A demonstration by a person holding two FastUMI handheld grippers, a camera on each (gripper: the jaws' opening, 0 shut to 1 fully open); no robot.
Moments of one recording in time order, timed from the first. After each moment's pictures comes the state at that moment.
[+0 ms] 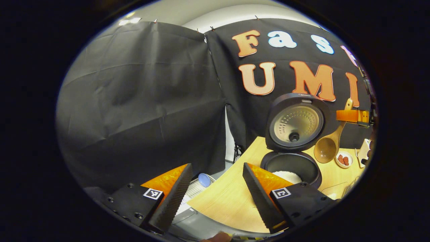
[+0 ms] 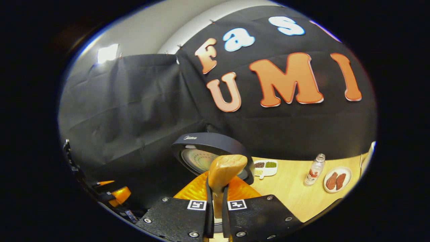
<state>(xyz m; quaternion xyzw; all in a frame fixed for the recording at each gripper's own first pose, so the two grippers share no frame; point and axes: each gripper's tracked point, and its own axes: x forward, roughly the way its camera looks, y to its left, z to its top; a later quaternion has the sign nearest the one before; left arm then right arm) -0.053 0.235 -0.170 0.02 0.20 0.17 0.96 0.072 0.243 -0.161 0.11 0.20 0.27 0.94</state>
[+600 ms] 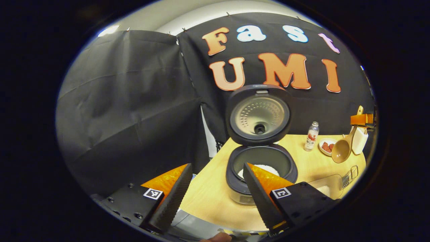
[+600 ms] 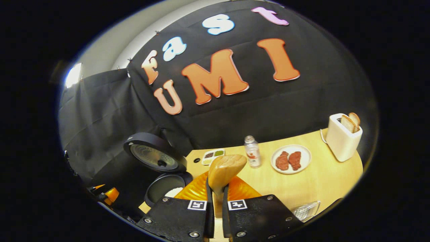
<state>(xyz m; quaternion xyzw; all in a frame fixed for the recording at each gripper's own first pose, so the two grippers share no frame) -0.039 0.130 -0.174 0.06 0.22 0.08 0.97 0.042 0.024 -0.204 0.15 0.24 0.09 0.95</state>
